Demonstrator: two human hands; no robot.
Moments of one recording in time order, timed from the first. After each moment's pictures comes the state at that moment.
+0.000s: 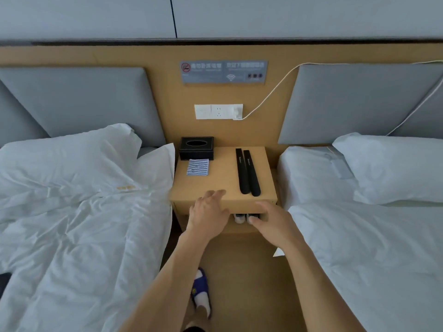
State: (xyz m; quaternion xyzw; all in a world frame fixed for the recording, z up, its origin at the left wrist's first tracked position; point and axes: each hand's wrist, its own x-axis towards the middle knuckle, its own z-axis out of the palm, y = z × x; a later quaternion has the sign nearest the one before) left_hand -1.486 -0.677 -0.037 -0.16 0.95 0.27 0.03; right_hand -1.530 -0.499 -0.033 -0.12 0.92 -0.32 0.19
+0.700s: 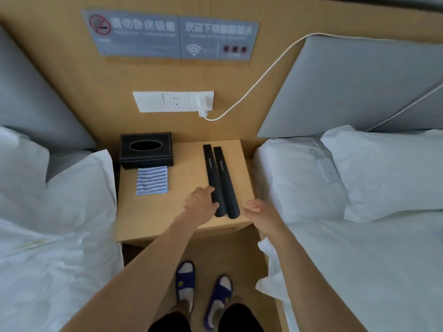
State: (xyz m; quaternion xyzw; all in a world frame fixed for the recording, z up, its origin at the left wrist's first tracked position) left_hand -1.809 -0.760 -0.162 -0.12 0.92 0.29 0.23; right_hand -1.820 -0.565 -0.143 0.10 0.87 -0.36 0.32
